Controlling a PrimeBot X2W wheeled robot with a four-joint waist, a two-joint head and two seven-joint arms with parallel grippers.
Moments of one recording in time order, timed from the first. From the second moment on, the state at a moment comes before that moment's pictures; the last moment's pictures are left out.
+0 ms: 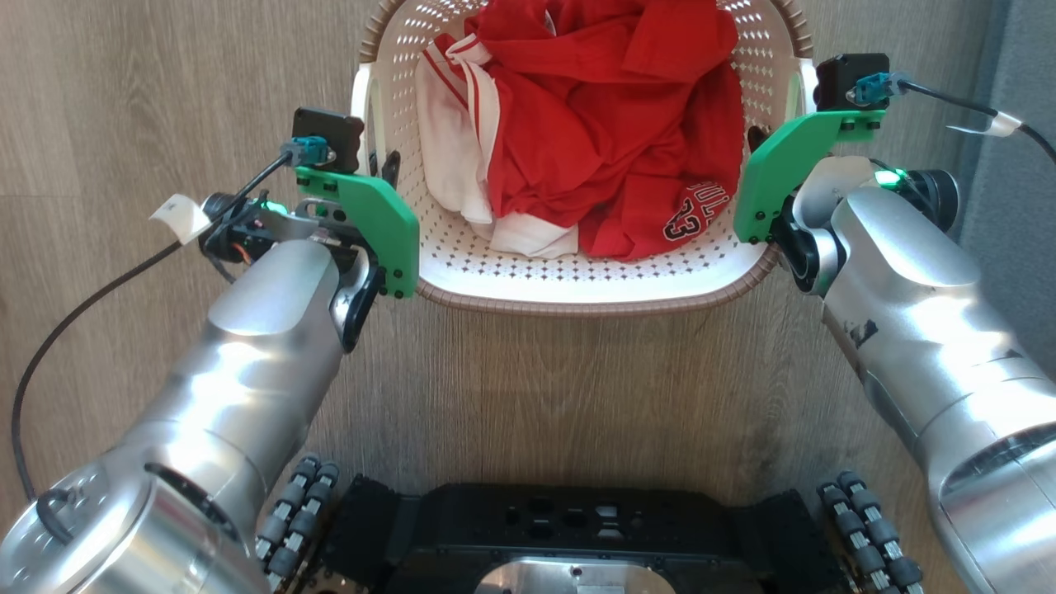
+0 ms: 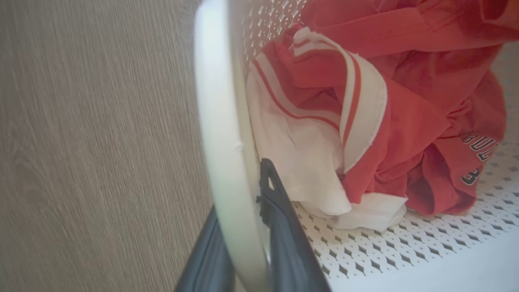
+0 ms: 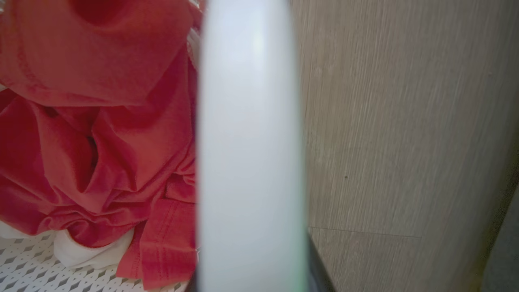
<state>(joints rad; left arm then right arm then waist) -1.01 0.03 -1.00 1.21 -0.86 -0.05 -0.19 -1.05 -0.08 0.58 1.18 0.68 0.12 0.01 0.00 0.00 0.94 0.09</state>
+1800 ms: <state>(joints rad) -0.60 0.04 -1.26 1.24 -0.99 -0.12 -0.08 -0.61 -0.10 0.88 1.10 0.95 0.11 0.24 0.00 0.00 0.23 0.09</state>
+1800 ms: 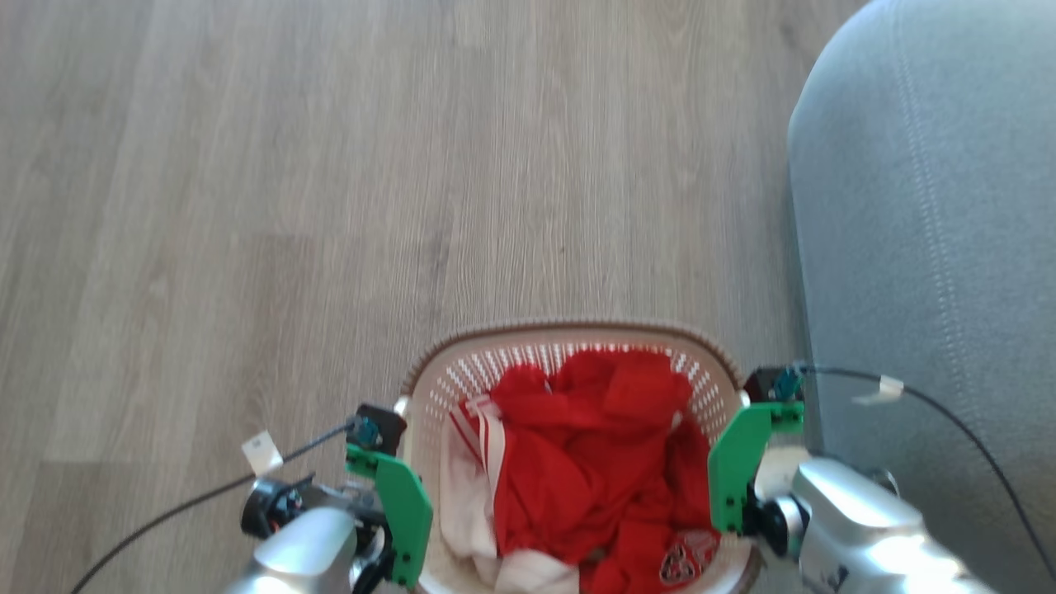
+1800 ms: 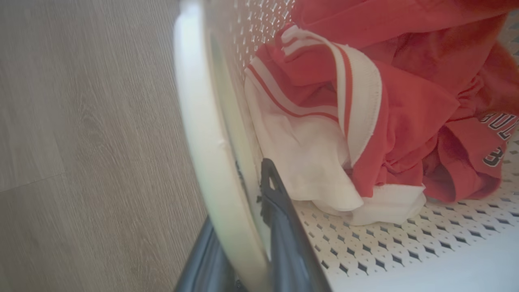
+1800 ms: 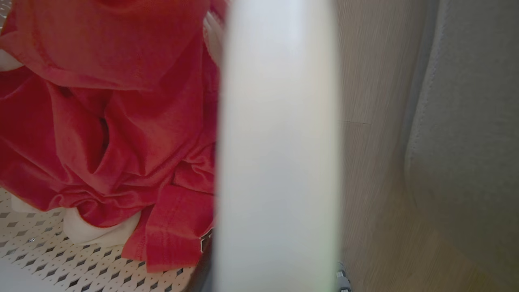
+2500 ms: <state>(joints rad) -0.44 0.09 -1.28 1.15 -0.99 -0.12 0.02 -0.44 -0.09 0.93 1.11 1.01 0.11 0.24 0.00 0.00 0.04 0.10</state>
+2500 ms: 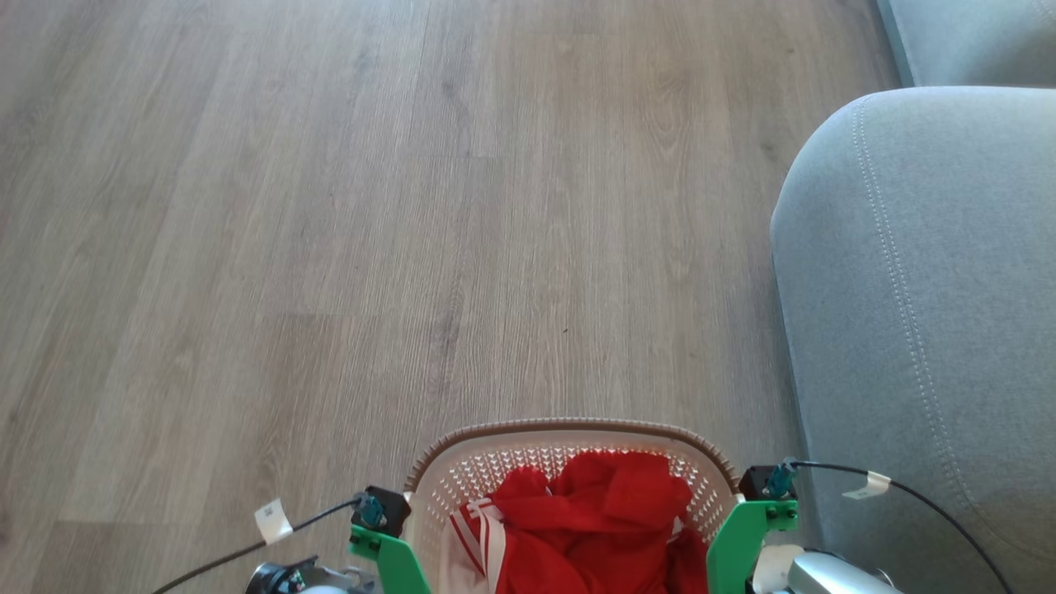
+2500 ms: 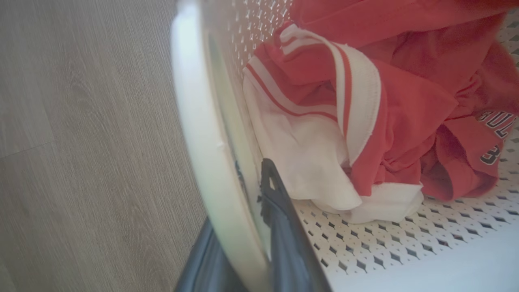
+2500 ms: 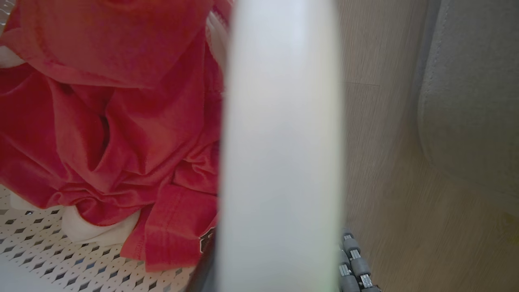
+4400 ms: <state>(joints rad) -0.49 0.10 -1.28 1.14 -0.99 -0.12 0.04 -0.49 -0.08 0.97 1.10 1.01 0.11 0.23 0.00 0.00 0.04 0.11</state>
